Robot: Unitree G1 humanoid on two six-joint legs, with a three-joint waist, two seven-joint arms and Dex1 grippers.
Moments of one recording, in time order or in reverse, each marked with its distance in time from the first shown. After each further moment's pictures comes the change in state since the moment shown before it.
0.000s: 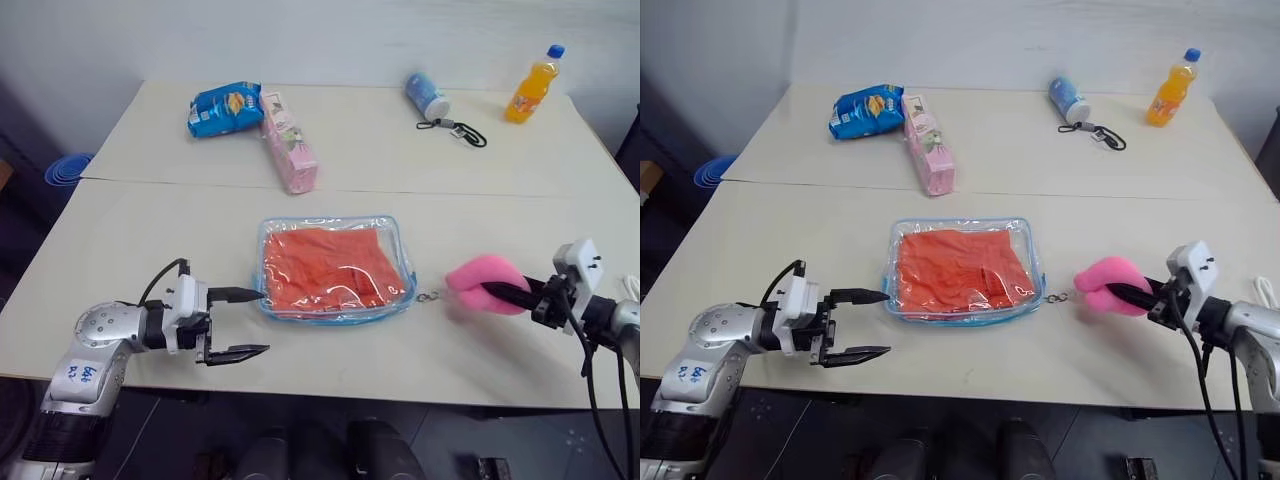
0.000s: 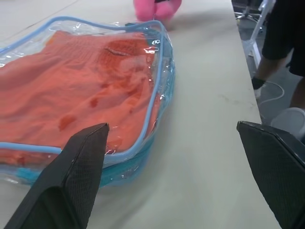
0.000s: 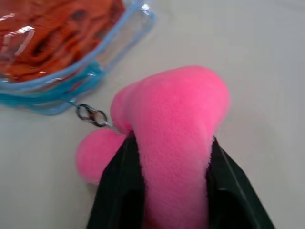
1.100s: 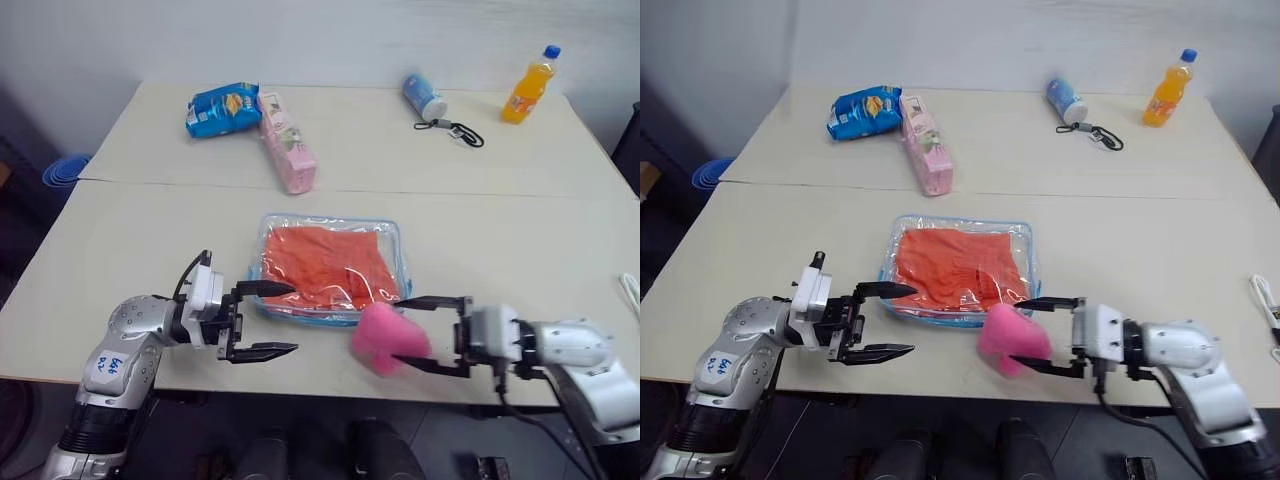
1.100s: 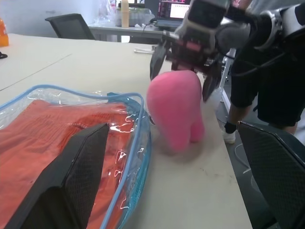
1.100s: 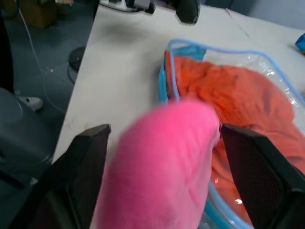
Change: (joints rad) left arm -0.068 -0.104 -0.057 -0.059 -0.104 0.057 -0.030; right arm 0.085 0.005 0.269 -0.367 -0.005 -0.351 0.108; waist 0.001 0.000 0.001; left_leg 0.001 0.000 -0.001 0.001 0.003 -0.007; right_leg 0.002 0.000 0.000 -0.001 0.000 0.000
